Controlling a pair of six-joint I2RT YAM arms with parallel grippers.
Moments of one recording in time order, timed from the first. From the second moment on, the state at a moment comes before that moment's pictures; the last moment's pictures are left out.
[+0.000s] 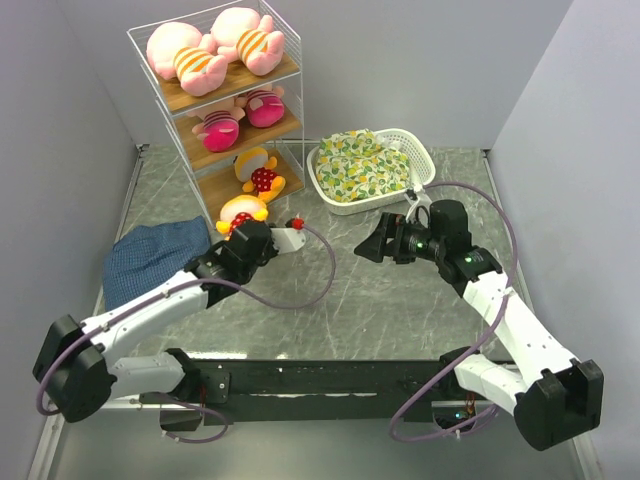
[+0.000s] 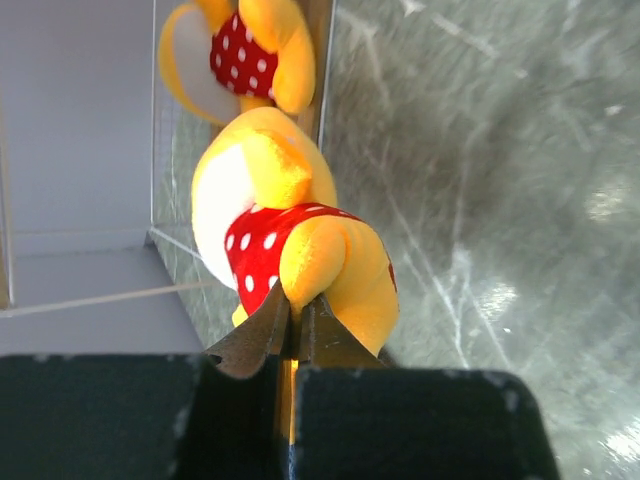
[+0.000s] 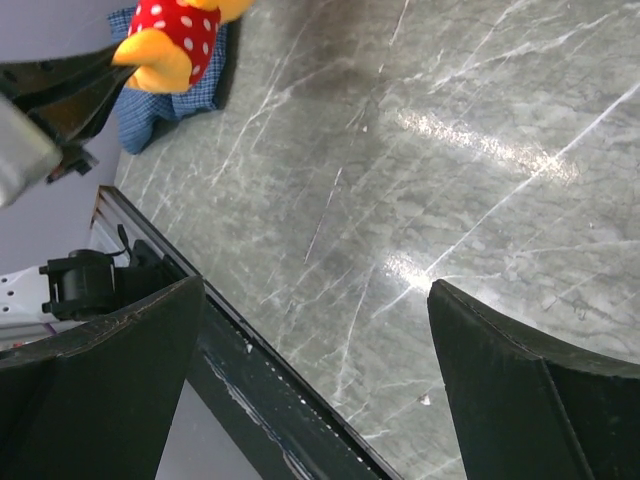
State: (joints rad) left arm -0.75 1.15 0.80 -0.20 -0.44 0.69; right arm 0.30 1.02 0.81 -0.34 -0.53 0.49
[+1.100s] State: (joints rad) left arm -0.47 1.85 1.19 0.00 -0.49 0.86; right arm 0.30 0.98 0.83 -0.38 -0.51 0.50
